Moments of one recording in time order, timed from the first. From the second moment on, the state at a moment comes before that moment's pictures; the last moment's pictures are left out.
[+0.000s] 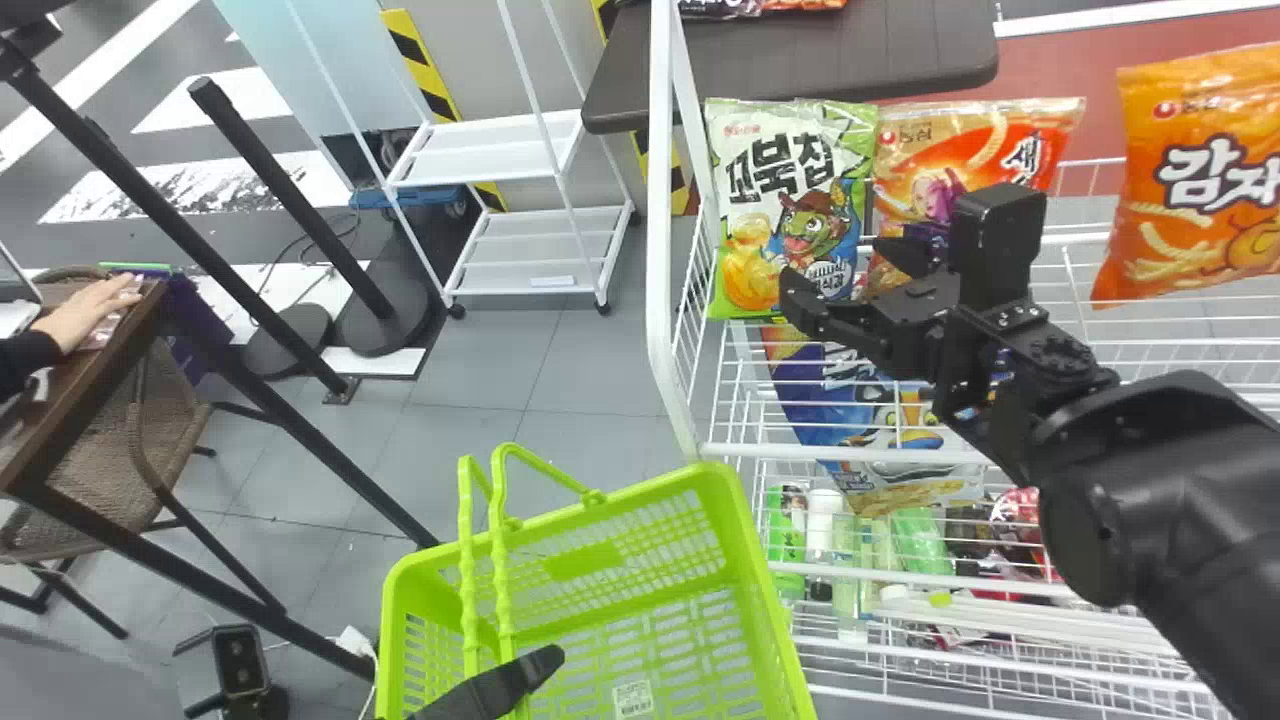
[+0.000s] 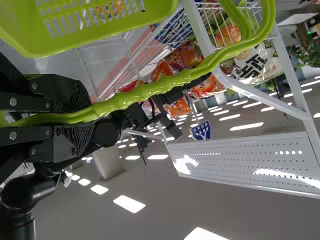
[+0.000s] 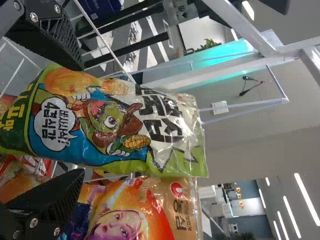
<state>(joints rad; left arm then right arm) 0.64 0.00 0.79 -2.09 0.49 1.22 -1.57 -0.32 0.00 0.53 -1.18 -0.35 0.08 0.17</state>
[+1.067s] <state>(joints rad) 0.64 0.00 0.80 -2.08 0.50 1.21 -1.57 -0.35 0.00 0.55 -1.14 -0.28 0.04 0.26</state>
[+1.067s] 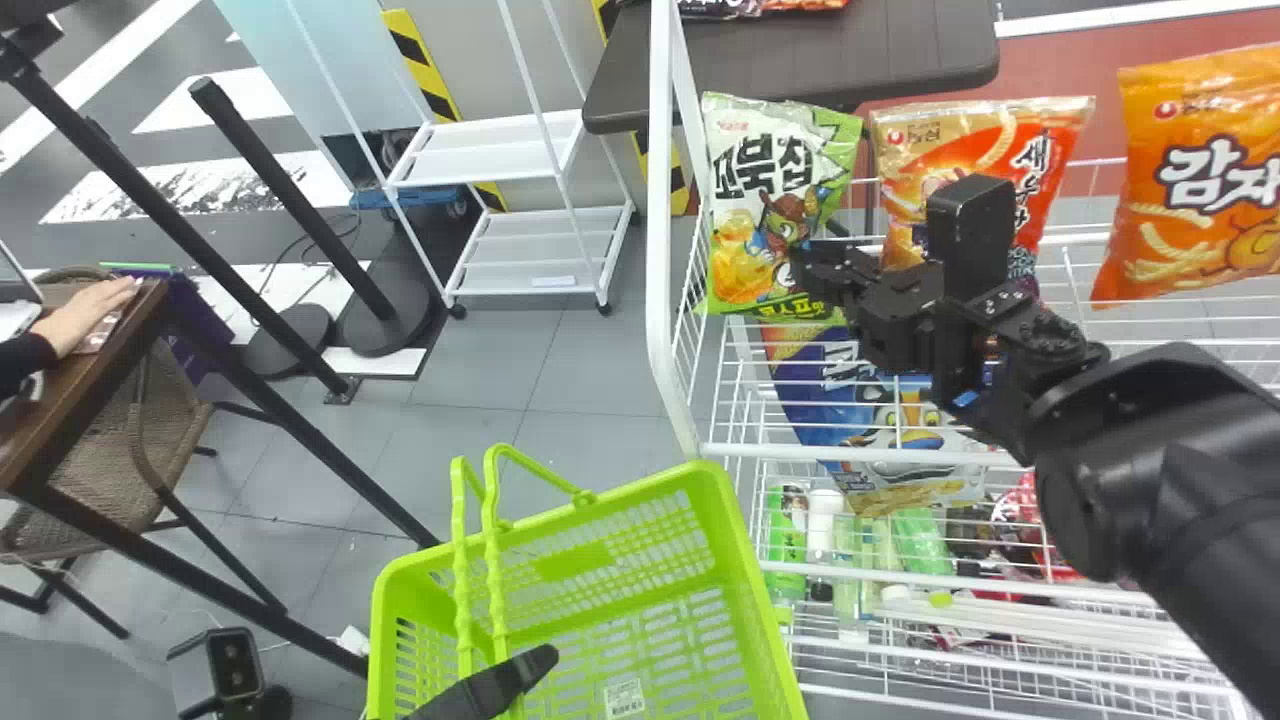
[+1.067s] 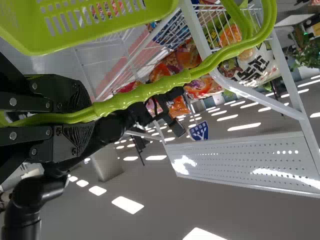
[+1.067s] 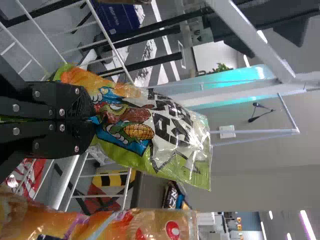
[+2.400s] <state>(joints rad) 0.62 0.00 0.79 -2.07 0.50 1.20 -1.57 0.52 -0.12 0.34 -2.42 -0.26 0.77 0.25</state>
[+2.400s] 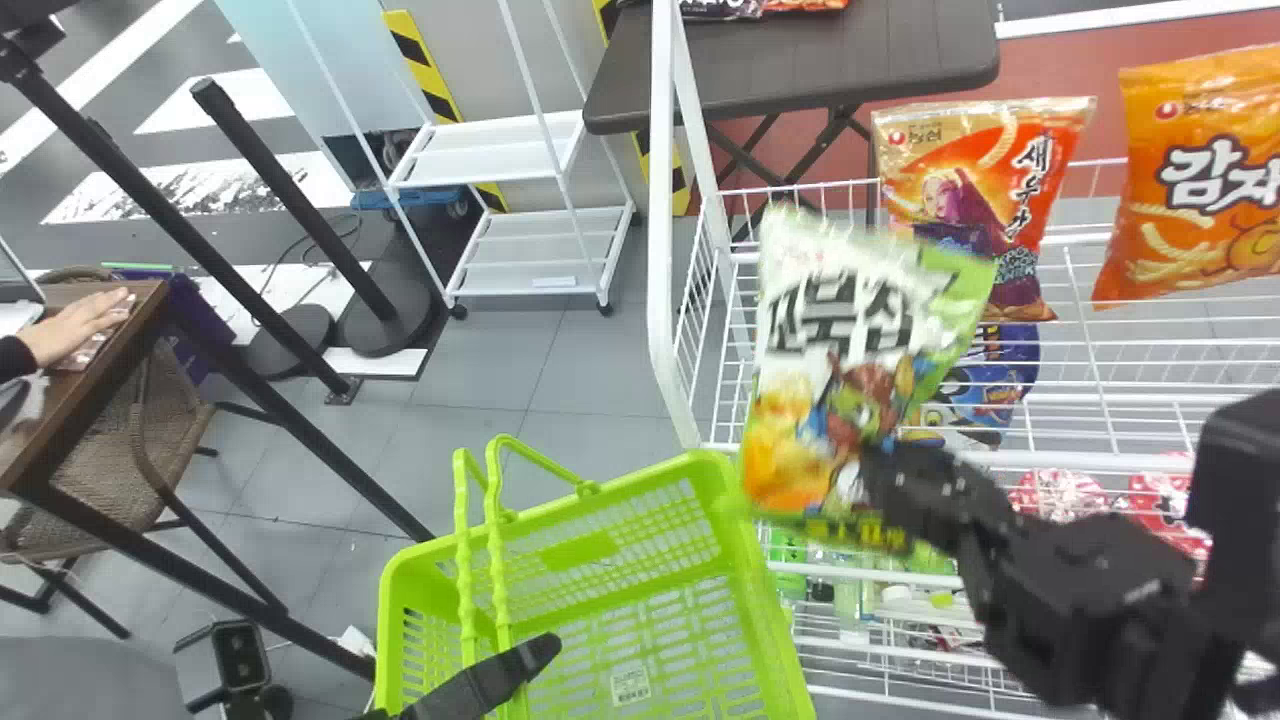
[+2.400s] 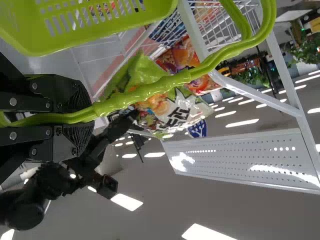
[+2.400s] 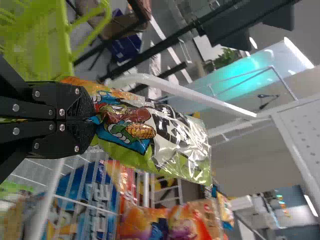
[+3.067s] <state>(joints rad) 0.61 0.00 0.78 -2.07 0.50 1.21 -1.57 0.28 -0.12 0.64 -2.17 -0.29 0.98 0.18</state>
